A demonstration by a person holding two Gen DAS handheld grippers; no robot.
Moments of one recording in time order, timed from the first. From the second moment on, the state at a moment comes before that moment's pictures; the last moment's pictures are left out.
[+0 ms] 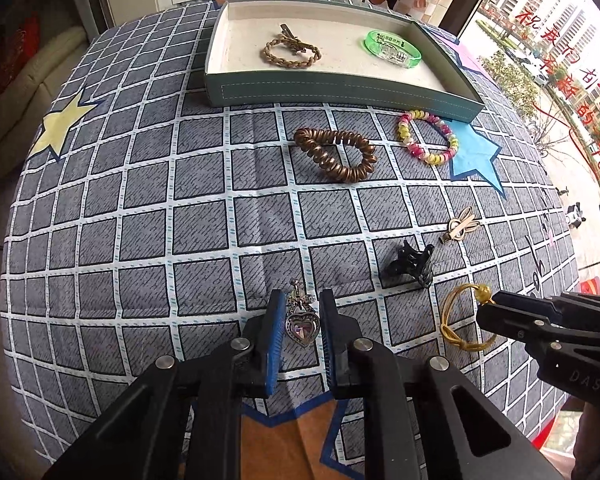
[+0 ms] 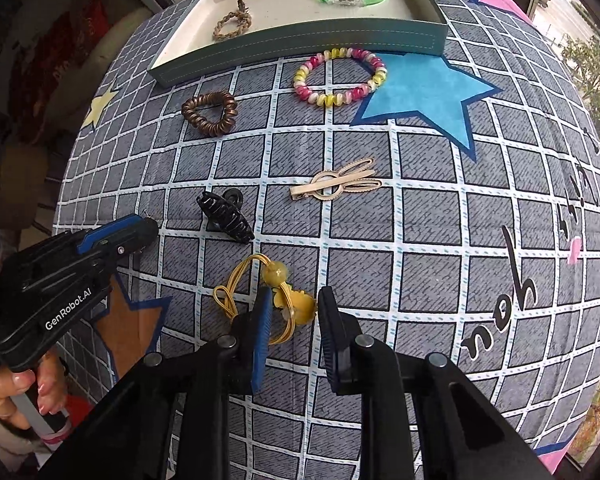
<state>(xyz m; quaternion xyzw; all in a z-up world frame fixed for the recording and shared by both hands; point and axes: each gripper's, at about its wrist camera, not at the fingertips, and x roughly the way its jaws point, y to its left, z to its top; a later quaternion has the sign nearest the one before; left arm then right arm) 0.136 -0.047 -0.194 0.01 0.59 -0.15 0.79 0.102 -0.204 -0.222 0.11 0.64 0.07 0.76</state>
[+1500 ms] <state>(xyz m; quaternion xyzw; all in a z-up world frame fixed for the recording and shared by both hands) 0.316 -0.089 -0.162 0.03 0.53 -0.14 0.83 0.305 -0.267 -0.187 0.15 0.59 0.07 0.79</state>
